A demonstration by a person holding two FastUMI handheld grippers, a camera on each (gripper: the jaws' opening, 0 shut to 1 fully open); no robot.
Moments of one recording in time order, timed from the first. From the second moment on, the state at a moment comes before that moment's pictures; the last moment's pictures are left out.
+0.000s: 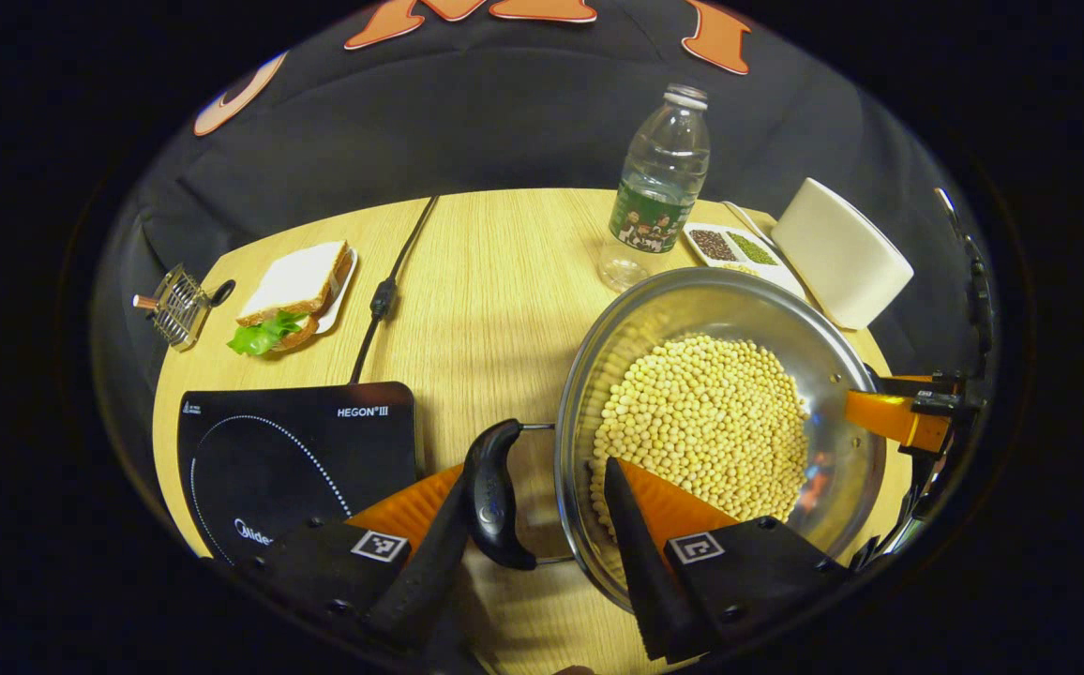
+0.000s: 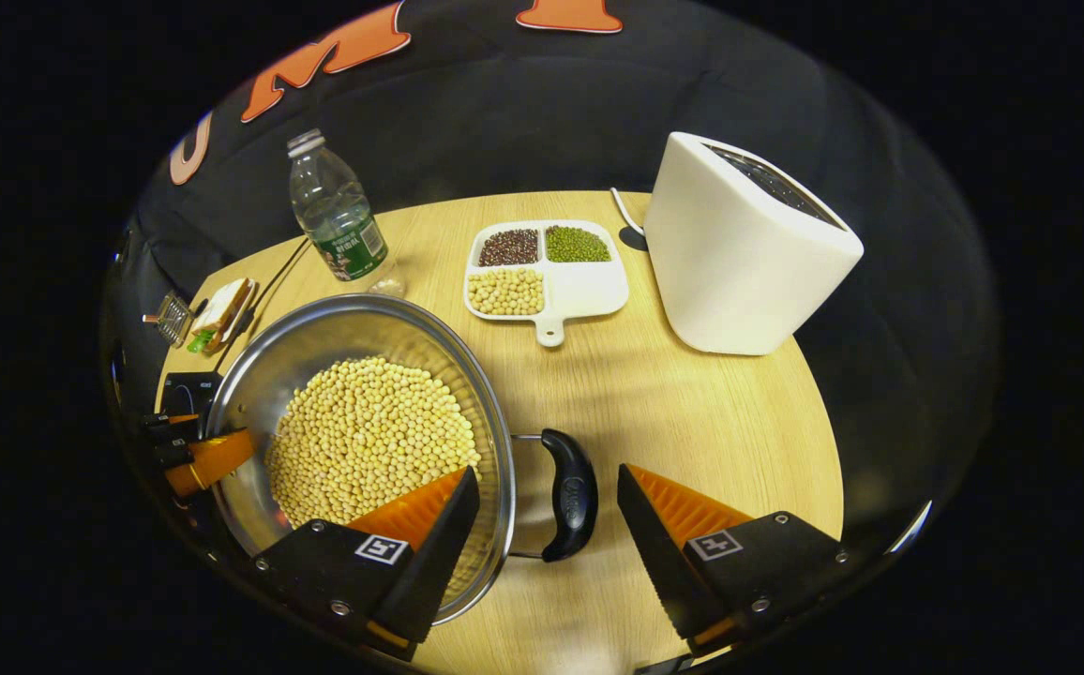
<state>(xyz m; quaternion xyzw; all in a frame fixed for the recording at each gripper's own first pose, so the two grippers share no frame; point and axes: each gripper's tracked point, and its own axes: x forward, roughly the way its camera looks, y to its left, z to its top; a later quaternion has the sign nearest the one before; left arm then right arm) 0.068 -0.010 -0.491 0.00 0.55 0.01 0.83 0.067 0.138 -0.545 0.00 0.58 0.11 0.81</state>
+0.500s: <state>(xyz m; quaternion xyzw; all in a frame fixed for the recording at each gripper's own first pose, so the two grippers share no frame) 0.076 0.000 -0.501 0.01 0.52 0.06 0.85 0.065 0.143 -0.563 0.04 0.58 0.08 0.81</state>
